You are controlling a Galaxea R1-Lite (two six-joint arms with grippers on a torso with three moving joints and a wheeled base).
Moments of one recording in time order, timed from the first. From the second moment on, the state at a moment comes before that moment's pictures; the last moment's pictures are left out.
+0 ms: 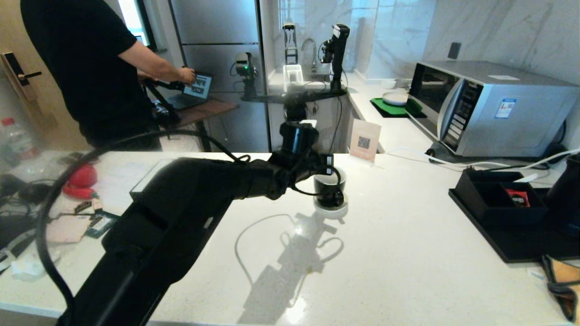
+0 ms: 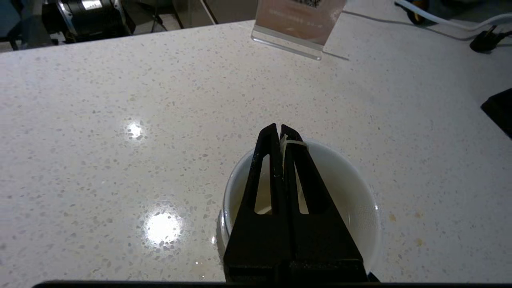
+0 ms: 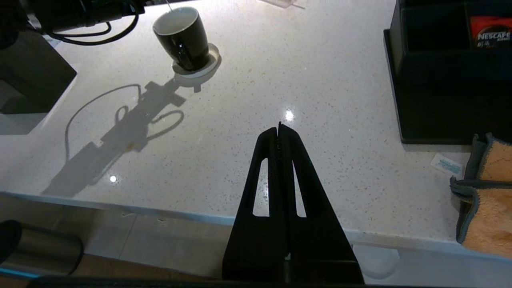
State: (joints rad) left arm -0.60 2.53 -2.01 -0.24 0.04 -0.24; right arm 0.09 0.62 -0.39 -0.03 0.09 0.18
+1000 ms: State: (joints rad) left arm -0.61 2.44 -1.99 -0.20 0.06 -0.25; right arm 0.10 0.29 -0.04 -0.29 0.06 0.01
